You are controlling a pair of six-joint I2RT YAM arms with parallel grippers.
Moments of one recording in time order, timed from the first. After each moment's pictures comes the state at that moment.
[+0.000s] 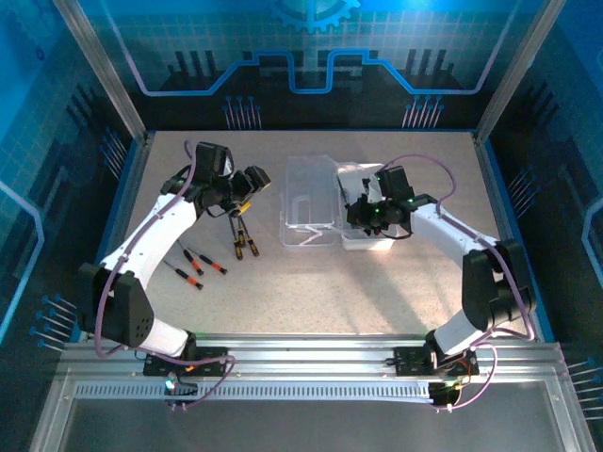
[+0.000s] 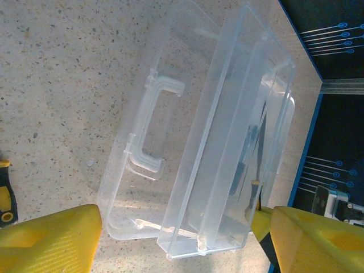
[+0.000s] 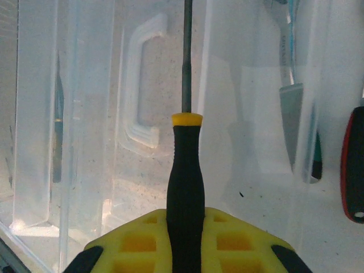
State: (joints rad) left arm -0.22 1.47 1.24 -0.60 0.34 -0.96; right arm 0.32 1.58 1.04 -0.40 -0.41 0.49
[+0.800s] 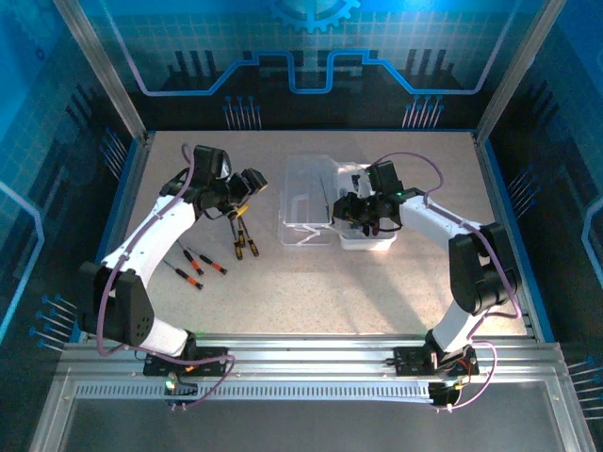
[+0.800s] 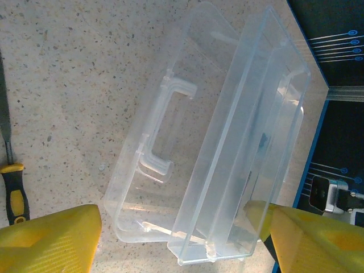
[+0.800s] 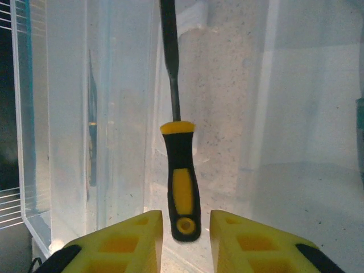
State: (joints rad) left arm -0.20 1.47 1.20 -0.57 0.35 -0.96; right arm 0.34 1.69 1.12 -0.35 -0.52 0.58
